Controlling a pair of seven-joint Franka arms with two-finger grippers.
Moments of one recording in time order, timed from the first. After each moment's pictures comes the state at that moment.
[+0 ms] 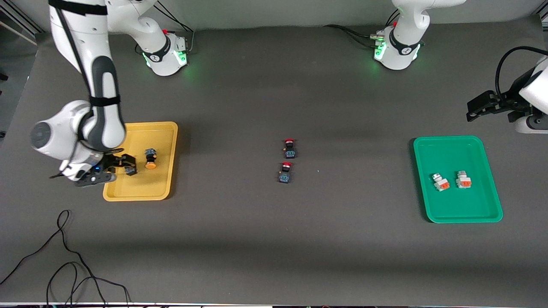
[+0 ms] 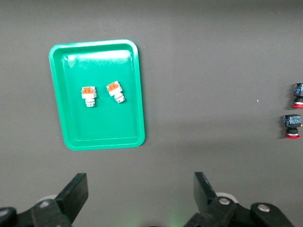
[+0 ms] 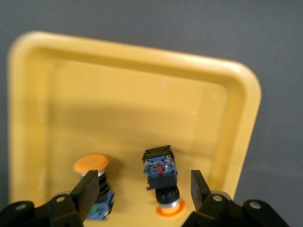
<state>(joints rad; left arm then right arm) 0.01 0.02 -0.06 -1.54 0.01 1.51 -0.01 0.83 0.49 -1.03 -2.10 0.62 2.19 -0.73</state>
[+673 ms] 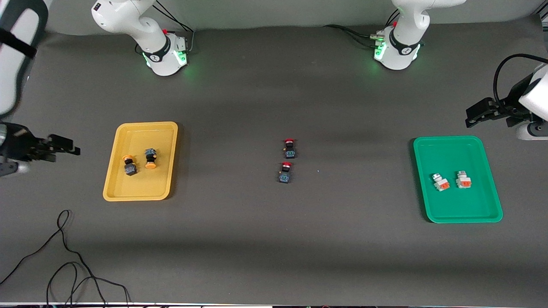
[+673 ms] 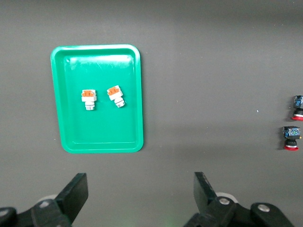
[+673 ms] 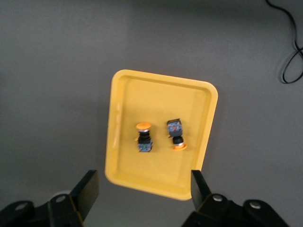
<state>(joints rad) 0.01 0.03 -0.06 -1.54 0.01 1.54 -0.06 0.89 0.44 -1.32 -1.56 0.51 1.51 -0.58</state>
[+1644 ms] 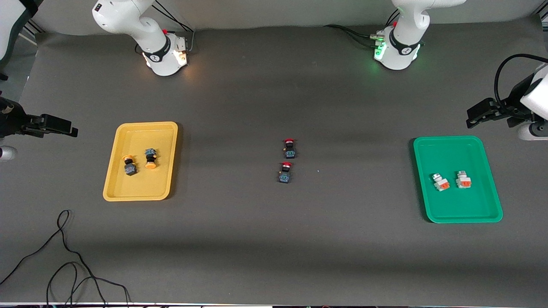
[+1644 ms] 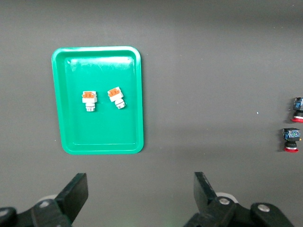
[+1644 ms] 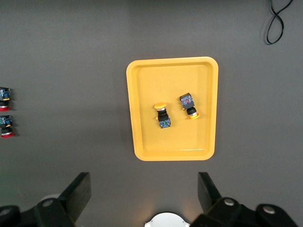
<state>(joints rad) 0.01 0.03 -0.06 -1.54 0.01 1.54 -0.06 0.94 0.44 -1.33 -1.32 0.45 1.28 -0.24</state>
